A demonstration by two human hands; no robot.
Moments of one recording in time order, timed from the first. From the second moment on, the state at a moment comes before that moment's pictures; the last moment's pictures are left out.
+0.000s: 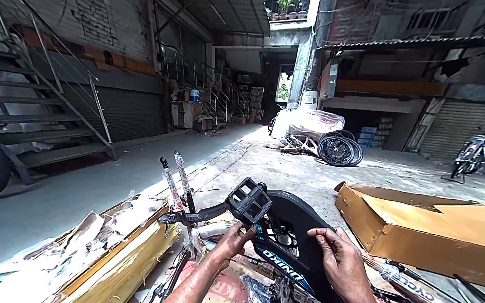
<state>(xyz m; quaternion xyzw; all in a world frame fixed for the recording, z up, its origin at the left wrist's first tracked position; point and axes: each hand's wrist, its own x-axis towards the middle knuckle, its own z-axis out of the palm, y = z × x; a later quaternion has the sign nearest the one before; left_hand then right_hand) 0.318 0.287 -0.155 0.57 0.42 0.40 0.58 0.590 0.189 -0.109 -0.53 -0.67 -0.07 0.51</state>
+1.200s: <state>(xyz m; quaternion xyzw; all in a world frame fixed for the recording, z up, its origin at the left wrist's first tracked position) 0.367 0.286 -0.167 0.61 0.53 0.41 0.43 0.579 0.260 0.020 -0.47 -0.78 0.17 0.38</state>
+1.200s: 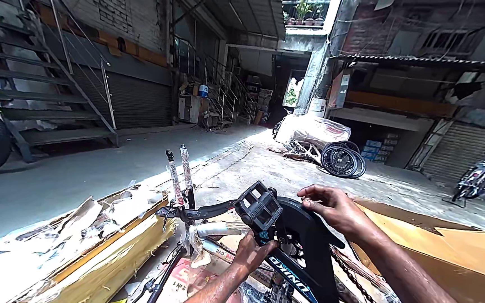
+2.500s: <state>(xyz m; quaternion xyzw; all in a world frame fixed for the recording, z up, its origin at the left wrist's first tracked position) 0.356 0.293 -0.164 0.64 0.51 0.37 0.44 0.557 0.287 0.057 -0.45 -0.83 0.23 0.22</state>
